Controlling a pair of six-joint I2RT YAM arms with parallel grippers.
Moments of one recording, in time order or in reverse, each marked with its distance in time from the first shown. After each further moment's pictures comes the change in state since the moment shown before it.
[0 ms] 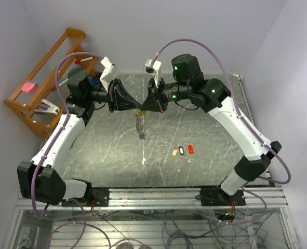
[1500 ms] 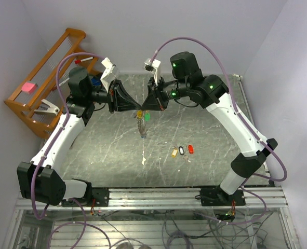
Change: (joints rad) left arm 0.000 -0.002 0.005 -0.066 0.000 0.033; right arm -0.026 0.049 0.067 -0.064 -0.028 0.015
